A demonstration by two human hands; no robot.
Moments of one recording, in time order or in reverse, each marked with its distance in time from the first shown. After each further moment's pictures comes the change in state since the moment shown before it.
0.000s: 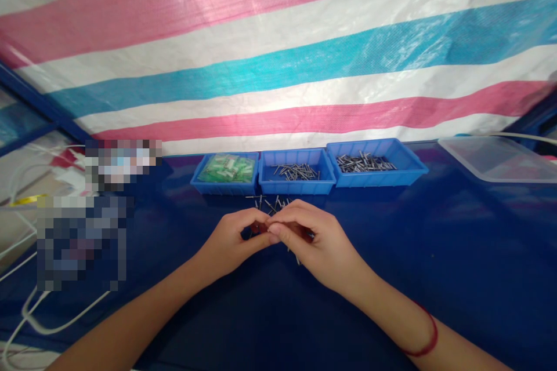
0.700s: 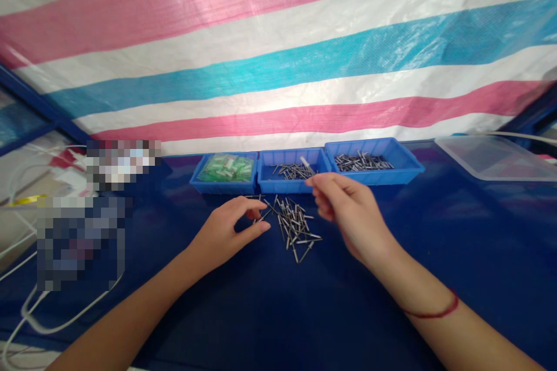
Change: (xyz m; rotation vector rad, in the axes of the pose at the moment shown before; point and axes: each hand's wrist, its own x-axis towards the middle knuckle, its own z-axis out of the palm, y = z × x) left_hand 0.001 -0.005 -0.013 0.303 0.069 0.080; right_hand 0.019 0.016 -0.034 0.420 0.367 0.370
